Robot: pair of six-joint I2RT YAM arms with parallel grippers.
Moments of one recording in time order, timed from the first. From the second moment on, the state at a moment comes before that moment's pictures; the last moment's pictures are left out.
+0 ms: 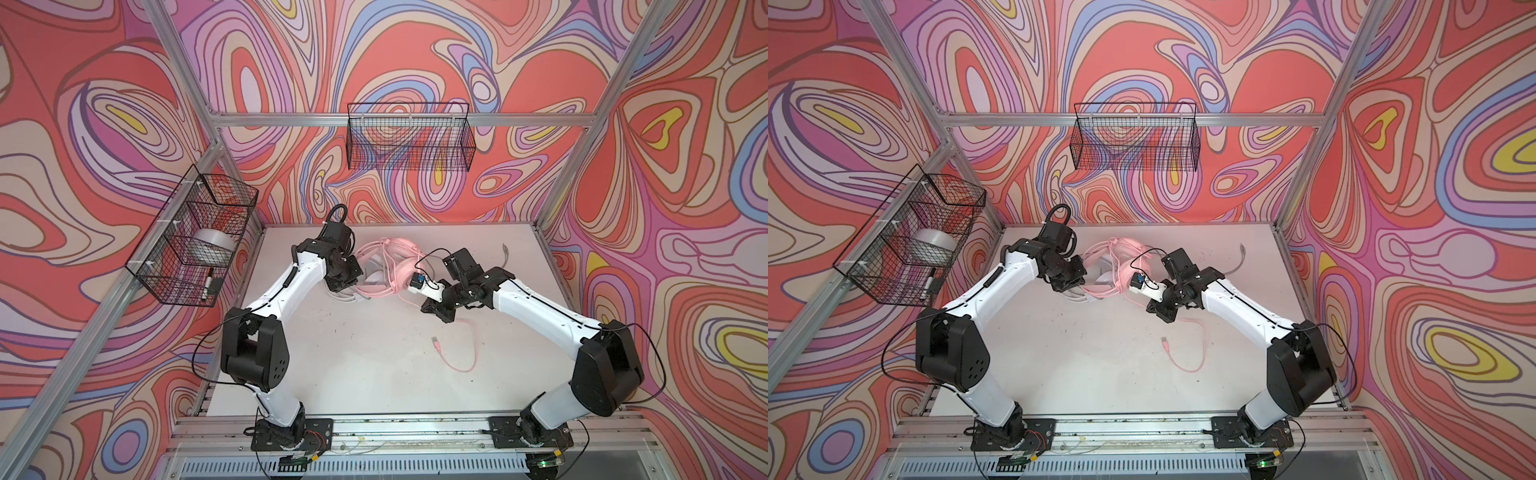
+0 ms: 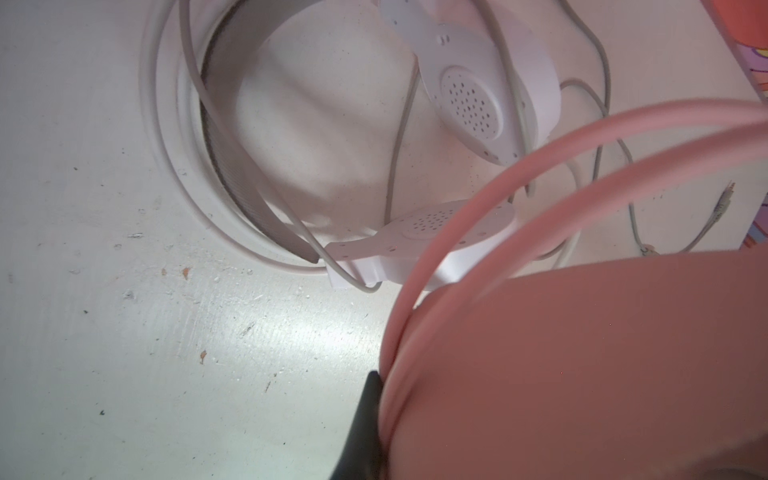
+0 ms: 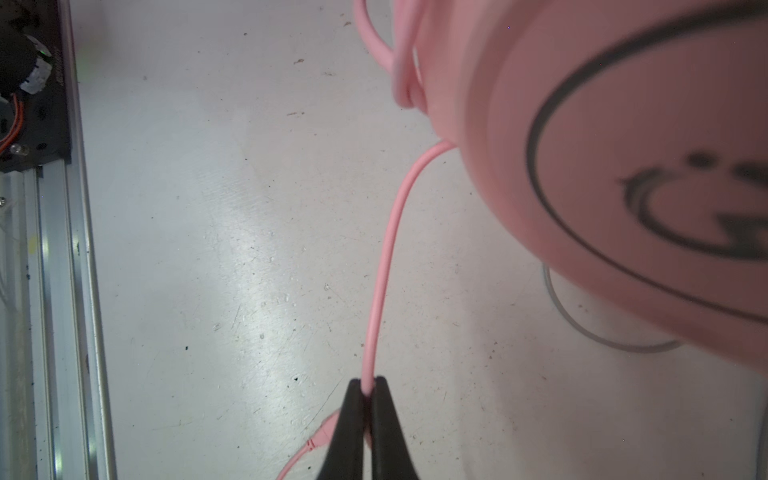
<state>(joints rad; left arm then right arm) -0.30 1.70 1.48 -0.95 0.13 -0.78 0.55 1.55 1.23 -0.72 -0.44 -0.61</state>
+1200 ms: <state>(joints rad) -0.40 1.85 1.75 -1.29 -0.22 -0.64 0.66 1.73 1.71 -1.18 -0.43 -0.79</state>
